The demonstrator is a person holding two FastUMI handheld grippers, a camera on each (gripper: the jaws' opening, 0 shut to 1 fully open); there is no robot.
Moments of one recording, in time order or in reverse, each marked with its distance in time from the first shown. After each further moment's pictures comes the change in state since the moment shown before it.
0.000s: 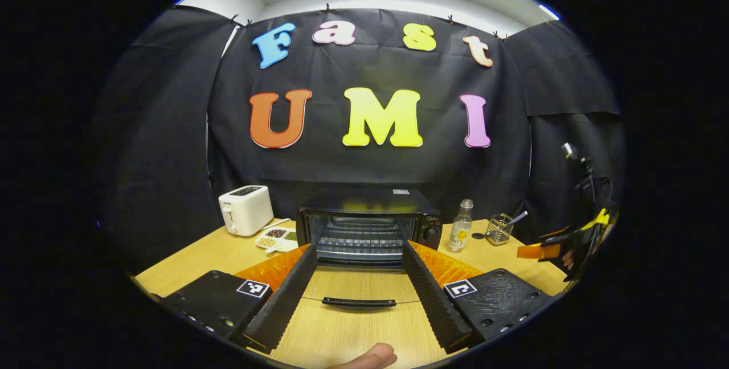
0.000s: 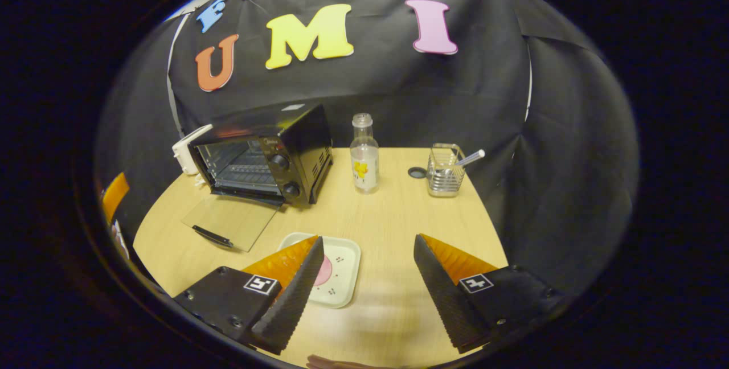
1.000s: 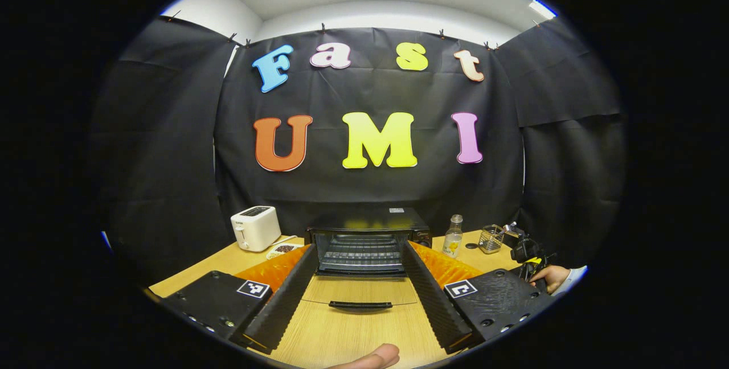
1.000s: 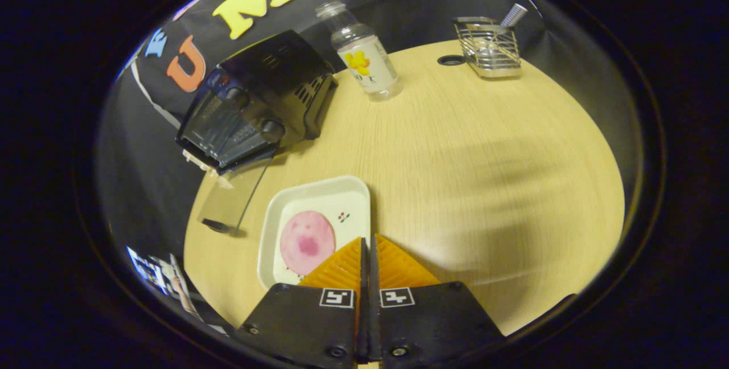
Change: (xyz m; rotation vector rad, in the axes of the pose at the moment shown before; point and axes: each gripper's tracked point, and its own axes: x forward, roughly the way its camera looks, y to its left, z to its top) left arm -0.046 -0.010 0.032 0.015 -0.056 -0.005; right arm 0.088 0.025 -0.093 0.351 0.330 0.310
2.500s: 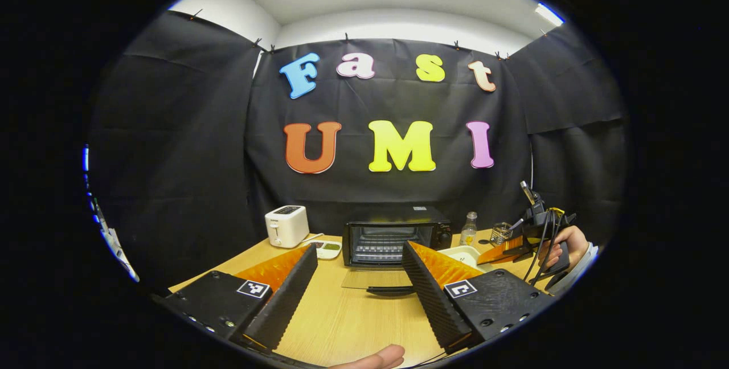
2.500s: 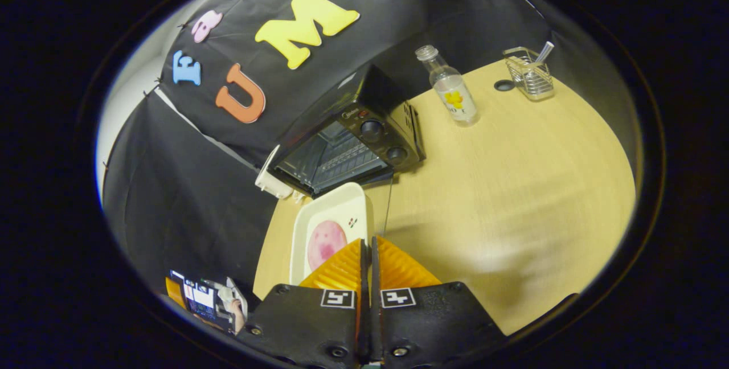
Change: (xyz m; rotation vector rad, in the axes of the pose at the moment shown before) left arm -0.087 0.087 -0.003 -0.004 -0.032 0.087; right arm -0.075 0.177 -0.009 0.022 -0.130 0.158
